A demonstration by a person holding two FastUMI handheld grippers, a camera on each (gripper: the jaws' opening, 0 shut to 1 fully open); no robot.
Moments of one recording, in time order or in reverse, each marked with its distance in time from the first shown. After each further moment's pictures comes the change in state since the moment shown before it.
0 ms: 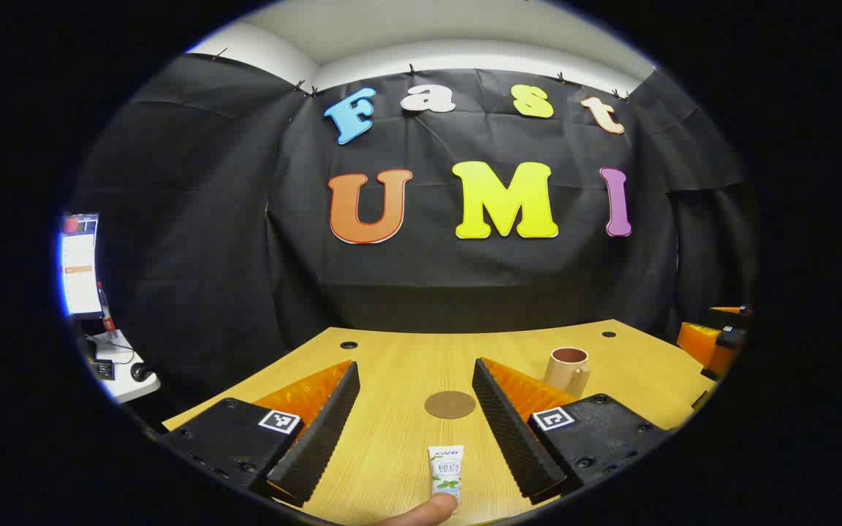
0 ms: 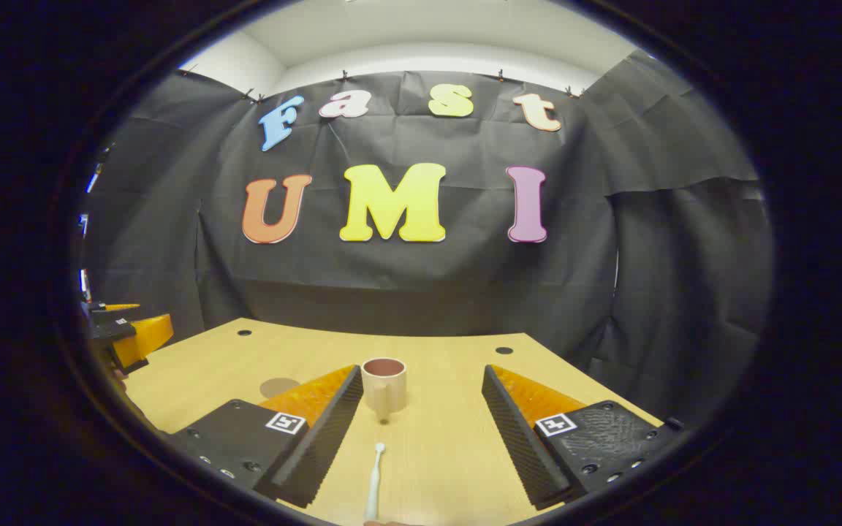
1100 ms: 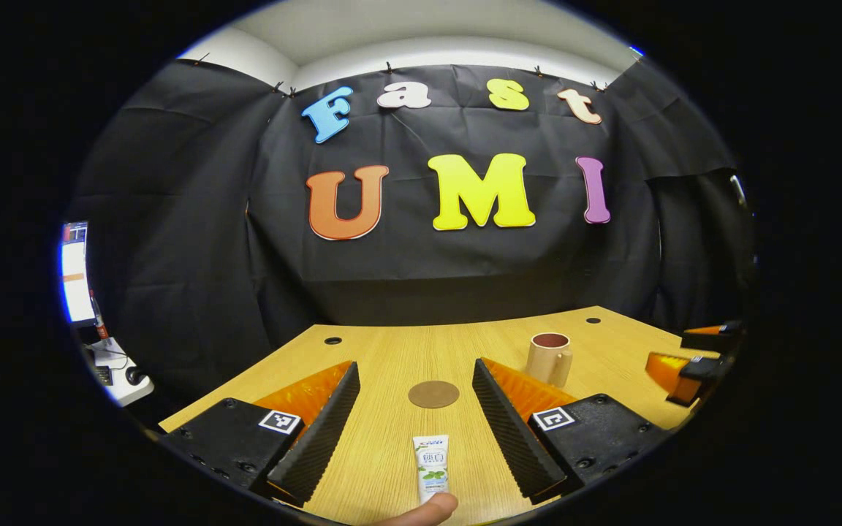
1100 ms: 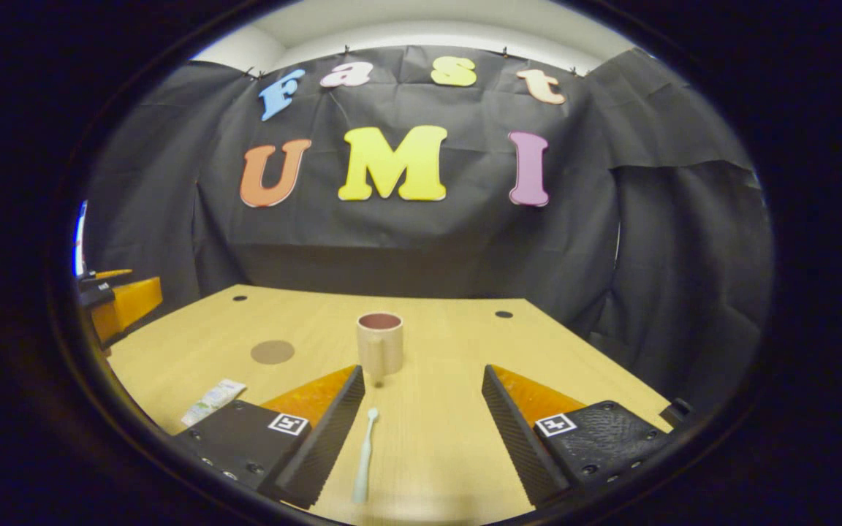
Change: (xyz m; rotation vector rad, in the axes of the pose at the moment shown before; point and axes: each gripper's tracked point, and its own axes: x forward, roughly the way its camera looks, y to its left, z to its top) left arm -0.013 -0.026 -0.022 0.037 0.032 -0.071; right arm 0.007 0.002 -0.087 -0.020 0.191 0.018
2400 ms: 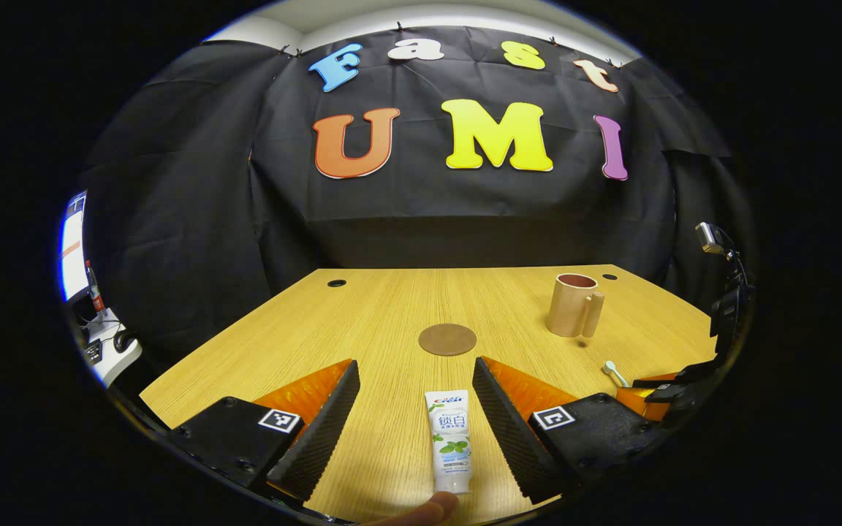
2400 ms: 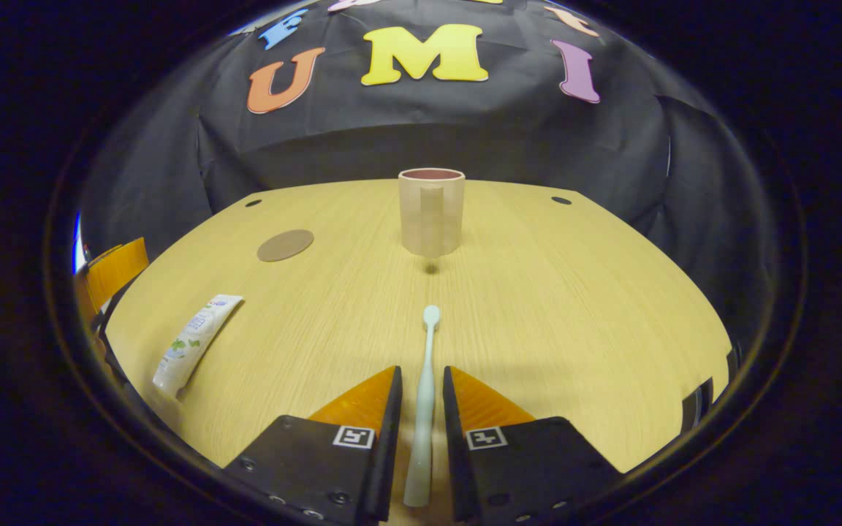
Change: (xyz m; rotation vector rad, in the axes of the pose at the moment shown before) left arm 0.018 0.010 -0.086 -0.029 0.191 0.017; right arm 0.052 0.053 -0.116 0.004 0.388 0.063
